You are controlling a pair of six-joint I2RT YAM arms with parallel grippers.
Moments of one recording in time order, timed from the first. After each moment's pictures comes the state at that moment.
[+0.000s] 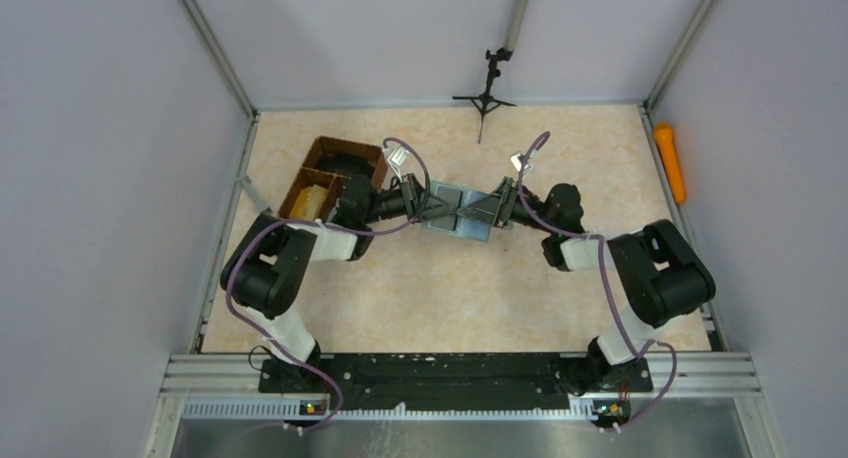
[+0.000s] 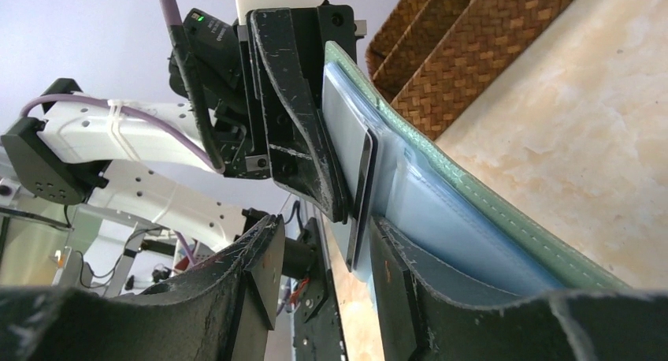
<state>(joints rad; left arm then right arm) -0.44 1.73 0.73 1.08 0.87 -1.05 0.39 1.63 0.57 1.17 -0.83 1.09</state>
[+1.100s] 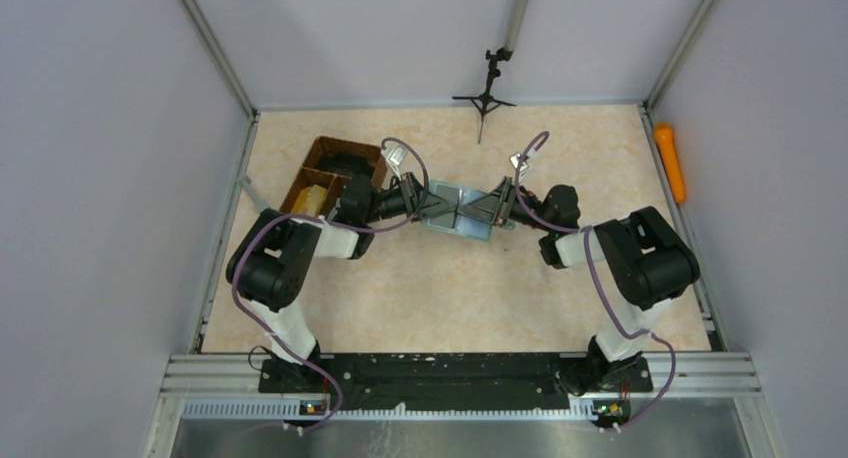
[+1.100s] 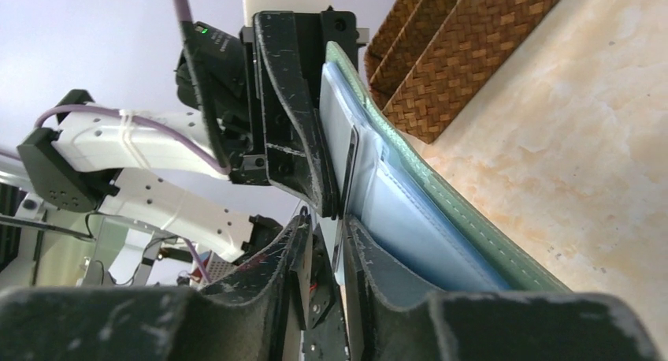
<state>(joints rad) -0.42 1.80 0.73 1.15 0.86 -1.16 0.37 1.74 0.59 1.32 -0.85 1.19</state>
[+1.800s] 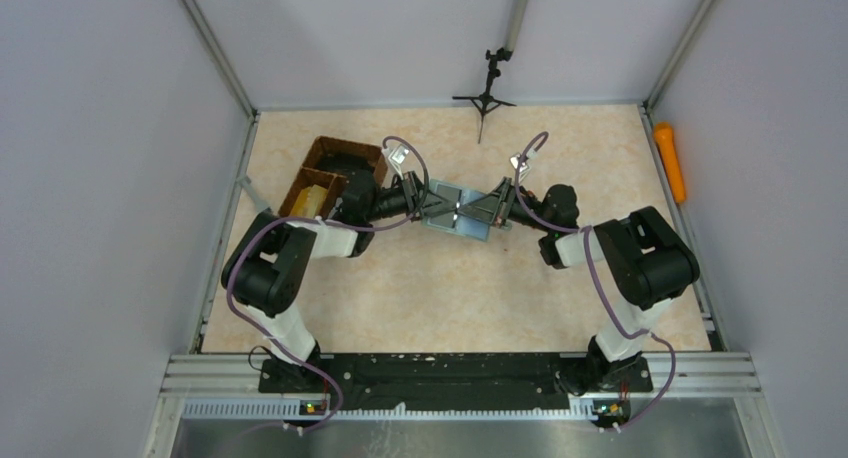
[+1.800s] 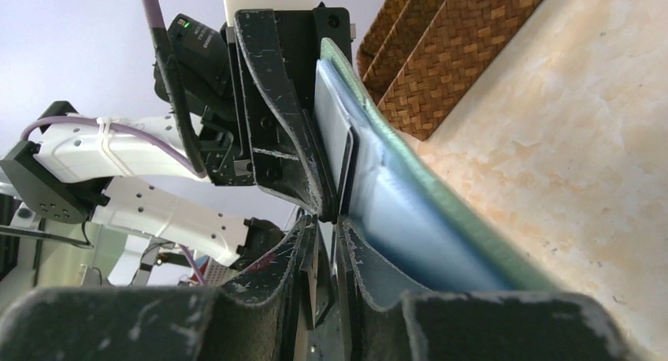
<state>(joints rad) -0.43 1.74 0.76 0.95 0.81 -1.05 0.38 1.74 0.59 1.26 -0.83 1.17</state>
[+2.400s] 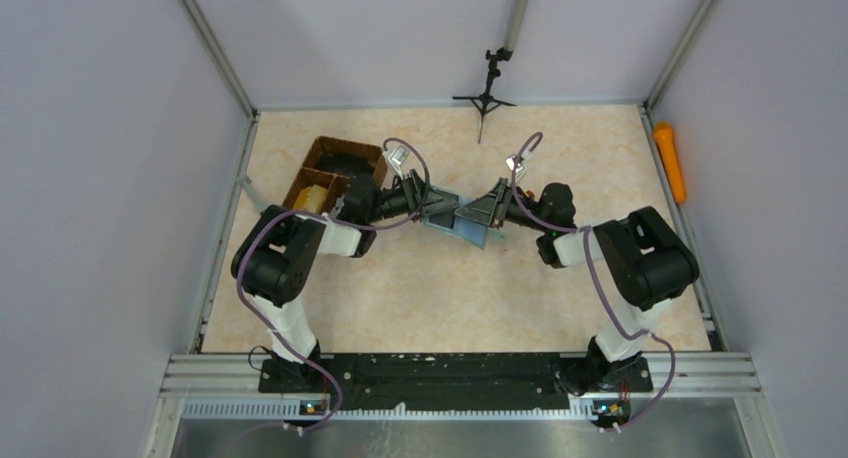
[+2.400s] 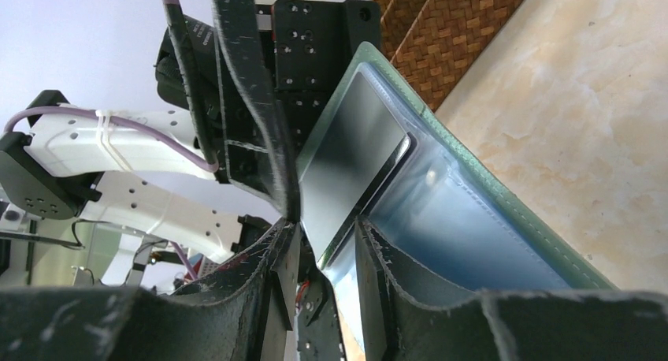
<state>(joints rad) -0.43 1.82 0.76 1.08 0.83 -1.17 0.39 1.74 0.60 1.20 -0.82 1.13</state>
